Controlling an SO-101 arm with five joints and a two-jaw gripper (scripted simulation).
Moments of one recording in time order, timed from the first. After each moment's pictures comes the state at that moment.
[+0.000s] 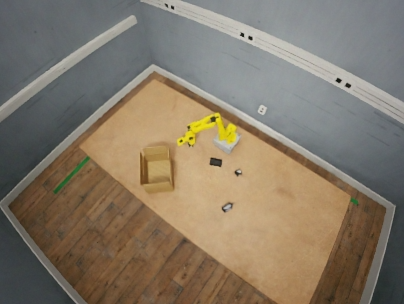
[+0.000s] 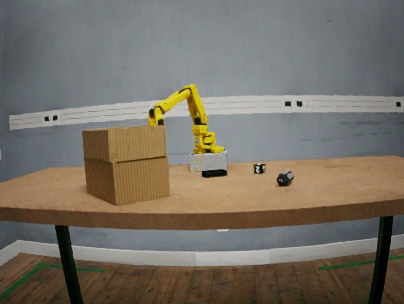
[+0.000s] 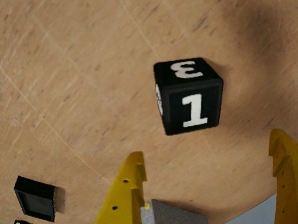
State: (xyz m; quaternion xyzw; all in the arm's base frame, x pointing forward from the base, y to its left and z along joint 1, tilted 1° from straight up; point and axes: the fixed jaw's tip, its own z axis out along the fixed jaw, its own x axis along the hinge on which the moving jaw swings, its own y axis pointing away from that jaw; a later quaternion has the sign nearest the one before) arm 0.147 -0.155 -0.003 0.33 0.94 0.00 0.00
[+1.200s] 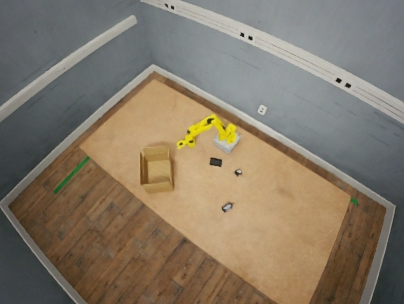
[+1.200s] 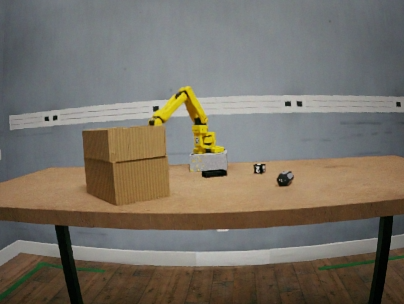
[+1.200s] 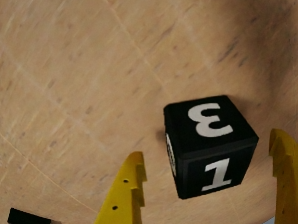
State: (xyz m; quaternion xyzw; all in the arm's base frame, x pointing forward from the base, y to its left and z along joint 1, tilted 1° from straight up) arm 0.150 -0.158 -0.038 0.33 0.94 -0.01 0.01
